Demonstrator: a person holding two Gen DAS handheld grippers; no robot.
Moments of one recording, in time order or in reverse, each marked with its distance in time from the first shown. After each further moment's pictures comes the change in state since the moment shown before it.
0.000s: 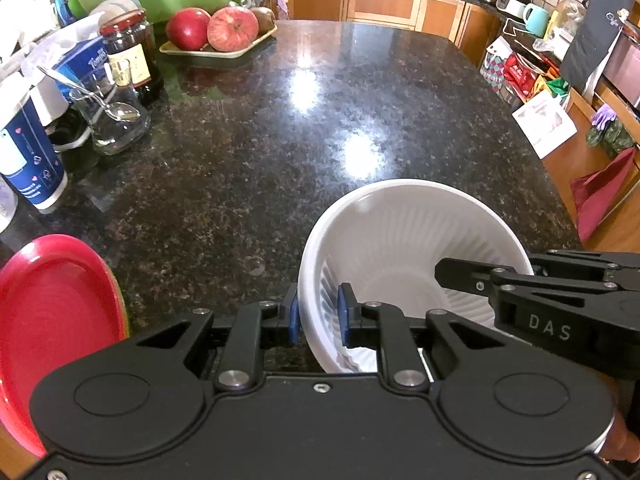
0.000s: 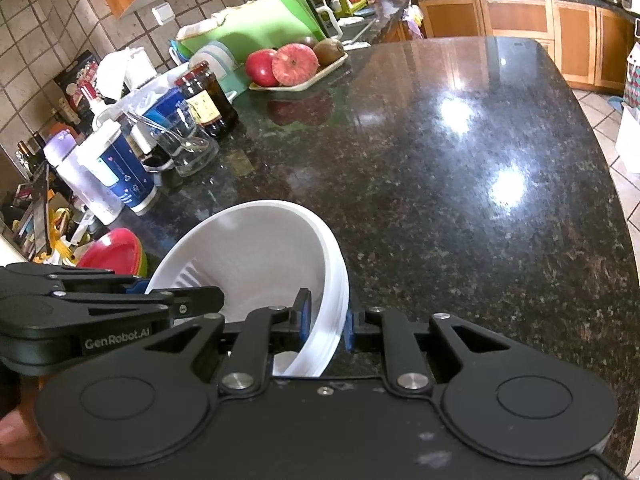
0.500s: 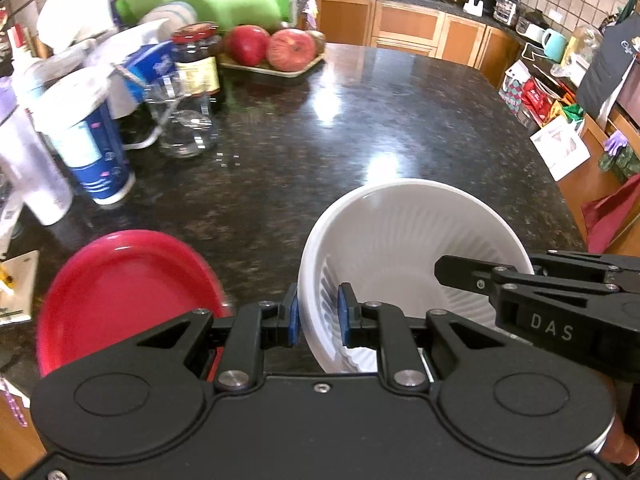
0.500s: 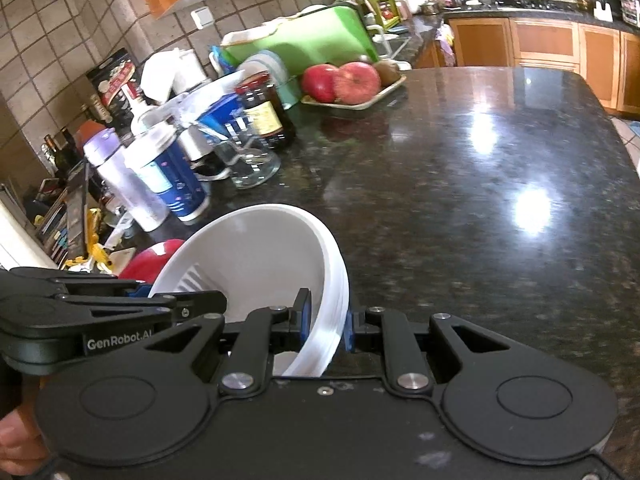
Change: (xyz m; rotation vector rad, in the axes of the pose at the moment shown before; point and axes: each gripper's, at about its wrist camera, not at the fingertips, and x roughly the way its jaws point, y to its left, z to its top) left arm -0.040 0.057 -0.008 -0.050 -0.046 0.032; right arm 0.002 0.074 0.007 -0.053 -0.040 0.049
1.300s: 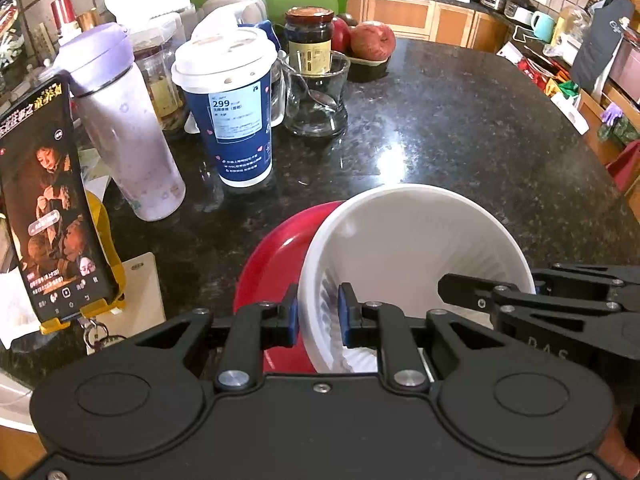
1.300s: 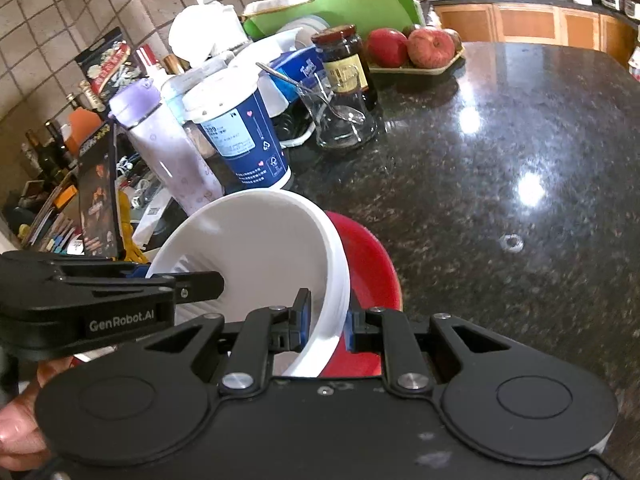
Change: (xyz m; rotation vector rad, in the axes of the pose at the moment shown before) left arm -0.014 0.158 -0.022 0.113 0.016 -0.044; right arm 0.076 0.174 -0.034 0.094 0.003 -0.100
